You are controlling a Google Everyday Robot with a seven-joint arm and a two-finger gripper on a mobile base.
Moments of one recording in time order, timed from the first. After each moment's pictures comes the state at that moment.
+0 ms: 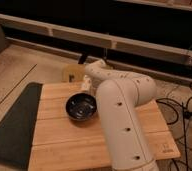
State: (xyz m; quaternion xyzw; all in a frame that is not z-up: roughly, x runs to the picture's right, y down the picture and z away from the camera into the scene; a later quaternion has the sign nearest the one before) arm 0.029 0.084 0.977 -0.31 0.25 0.52 0.76
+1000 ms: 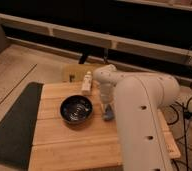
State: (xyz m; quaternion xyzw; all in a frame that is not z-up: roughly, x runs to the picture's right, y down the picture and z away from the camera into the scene) arm 0.110 0.131 0.908 -0.32 0.35 0.54 0.69
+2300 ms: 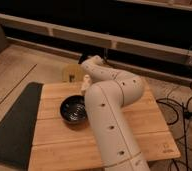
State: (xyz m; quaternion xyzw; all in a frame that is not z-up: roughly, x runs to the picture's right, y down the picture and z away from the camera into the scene) arm 0.048 0.057 0.993 -0.28 0.32 0.48 0.77
